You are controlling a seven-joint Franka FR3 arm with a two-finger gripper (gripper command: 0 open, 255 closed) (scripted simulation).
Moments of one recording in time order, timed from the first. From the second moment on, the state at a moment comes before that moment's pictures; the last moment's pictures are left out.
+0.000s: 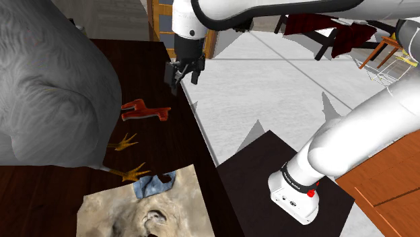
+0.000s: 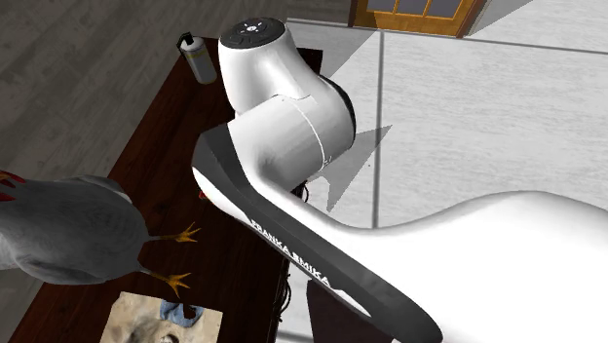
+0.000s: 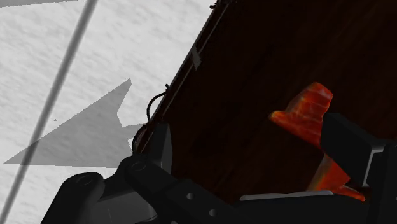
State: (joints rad) arm 0.10 -0.20 0.47 -2.03 0.12 1.84 0.26
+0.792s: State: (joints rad) arm 0.21 0.24 0.57 -1.64 -0.16 1.86 0.53
